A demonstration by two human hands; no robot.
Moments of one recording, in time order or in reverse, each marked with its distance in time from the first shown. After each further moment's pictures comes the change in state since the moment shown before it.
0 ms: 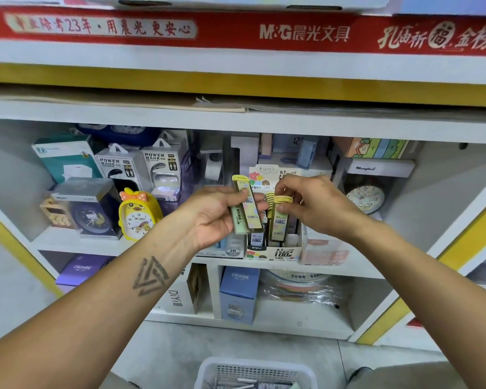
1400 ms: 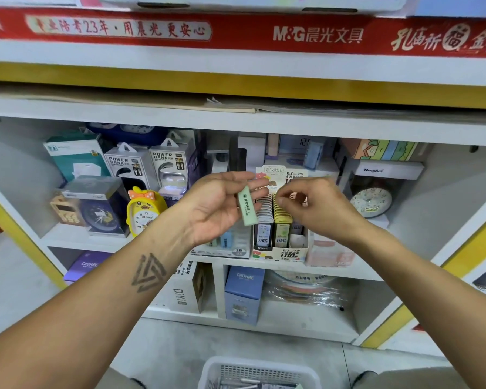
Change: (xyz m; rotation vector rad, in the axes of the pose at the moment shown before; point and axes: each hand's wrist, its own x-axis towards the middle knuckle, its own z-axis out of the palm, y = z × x) left_hand -0.012 0.013 -0.002 -0.005 -0.062 0.135; right_hand -0.004 -0.020 0.005 0.124 0.135 -0.041
